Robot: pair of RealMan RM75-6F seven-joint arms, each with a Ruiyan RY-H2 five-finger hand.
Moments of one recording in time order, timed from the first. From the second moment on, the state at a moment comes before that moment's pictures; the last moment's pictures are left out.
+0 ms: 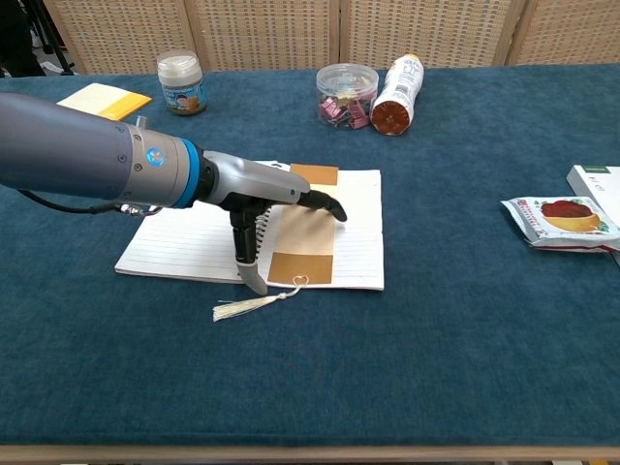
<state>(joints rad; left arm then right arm) -1.24 -1.52 0.00 -1.47 0.88 0.49 0.15 0.10 -1.10 0.20 -1.58 -1.21 1.39 -0.01</state>
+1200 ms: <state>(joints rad) -1.22 -1.50 0.01 -1.49 0.89 0.50 0.17 0.10 -1.10 0.20 -1.59 -1.22 1.40 -0.01</state>
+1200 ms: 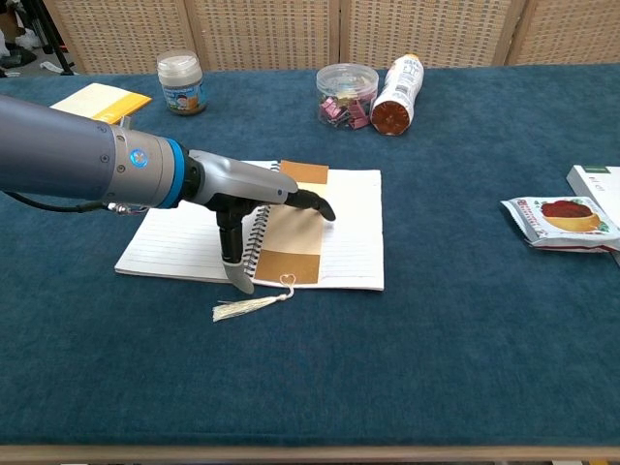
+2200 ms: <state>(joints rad) -1.21 -1.46 0.02 -1.54 0.89 0.54 0.20 0.09 -1.10 0.20 -1.60 -1.23 1.41 -0.01</state>
